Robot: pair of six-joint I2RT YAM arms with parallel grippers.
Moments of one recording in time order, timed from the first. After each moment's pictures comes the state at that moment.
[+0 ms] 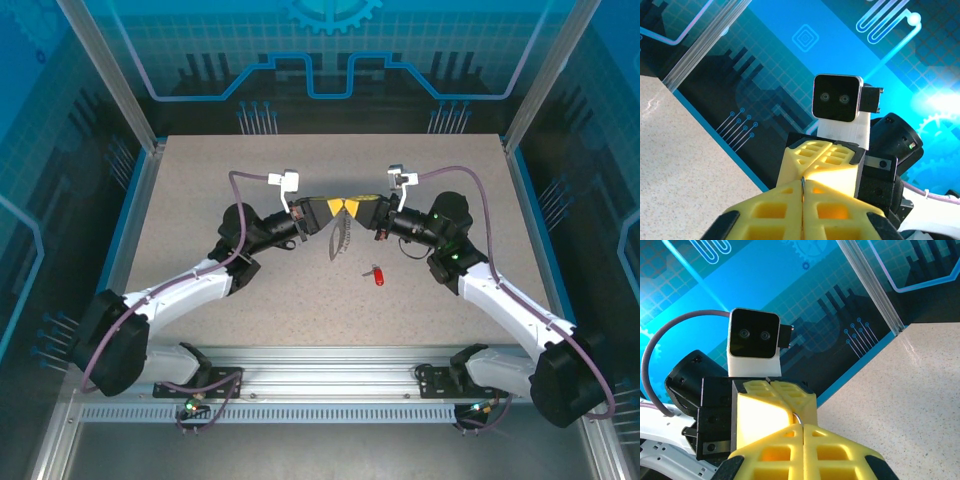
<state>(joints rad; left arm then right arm) -0.58 1.33 0.76 0.81 0.54 -0.91 0.45 1.15 0.77 0.46 -0.70 0.69</state>
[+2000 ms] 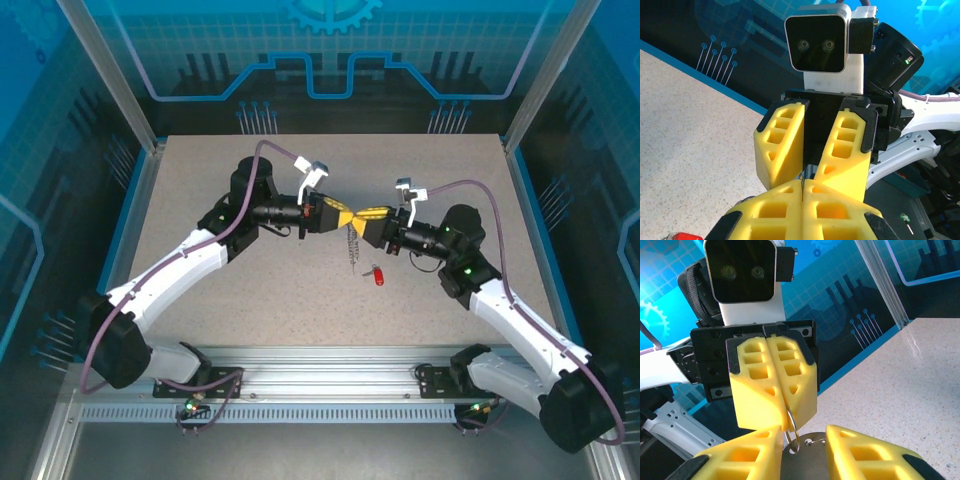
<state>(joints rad) -0.53 1.38 1.15 0.05 0.95 -0.39 0.43 1.00 0.70 0.37 -0.76 0.62</state>
